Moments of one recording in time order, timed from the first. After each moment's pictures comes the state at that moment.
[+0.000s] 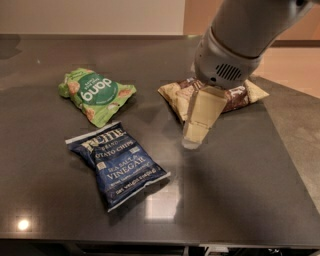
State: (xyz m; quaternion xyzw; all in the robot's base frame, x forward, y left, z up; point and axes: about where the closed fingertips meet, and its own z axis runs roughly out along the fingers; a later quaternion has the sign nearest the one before) arm 0.456 -0.068 0.961 -0.64 0.75 0.03 0.18
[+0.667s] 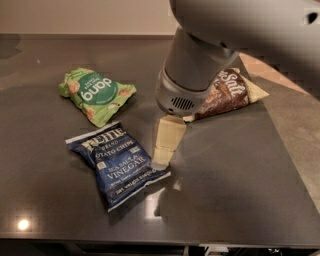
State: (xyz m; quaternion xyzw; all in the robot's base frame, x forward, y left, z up) arm 0.451 -0.006 0.907 -0.67 0.72 0.05 0.16
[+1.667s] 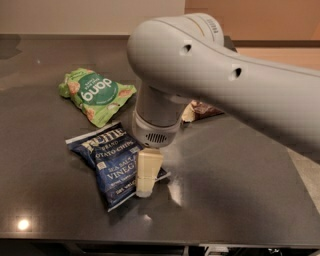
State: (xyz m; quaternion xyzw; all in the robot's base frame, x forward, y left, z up) arm 0.433 0.032 0.843 -0.71 0.70 0.04 0.12
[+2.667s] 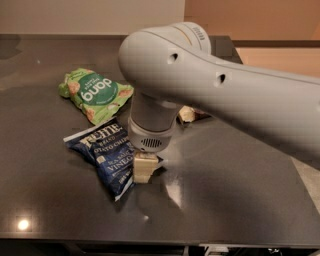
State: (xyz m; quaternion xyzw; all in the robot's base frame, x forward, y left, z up) arm 0.429 0.037 0.828 -0.72 0.69 0.04 0.10
